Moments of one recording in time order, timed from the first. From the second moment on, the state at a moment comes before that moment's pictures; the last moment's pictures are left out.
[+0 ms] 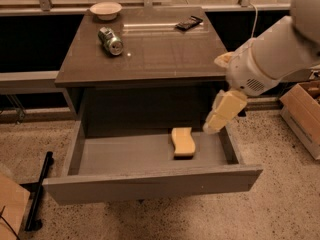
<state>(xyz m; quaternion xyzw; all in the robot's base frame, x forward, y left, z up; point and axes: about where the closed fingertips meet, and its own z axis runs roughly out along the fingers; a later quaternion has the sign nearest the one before) 0.511 -0.135 0.905 -0.60 0.75 0.05 0.29</state>
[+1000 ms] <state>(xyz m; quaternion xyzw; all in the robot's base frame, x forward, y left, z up) 0.553 -0.097 0.772 -0.57 0.75 0.14 0.28</state>
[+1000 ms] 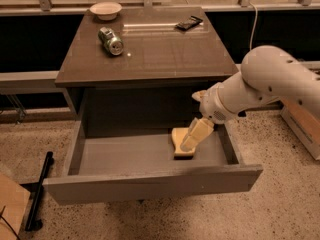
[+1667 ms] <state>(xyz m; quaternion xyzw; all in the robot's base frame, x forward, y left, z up) 0.553 -0.088 0.754 -0.58 0.76 0.15 0.26</state>
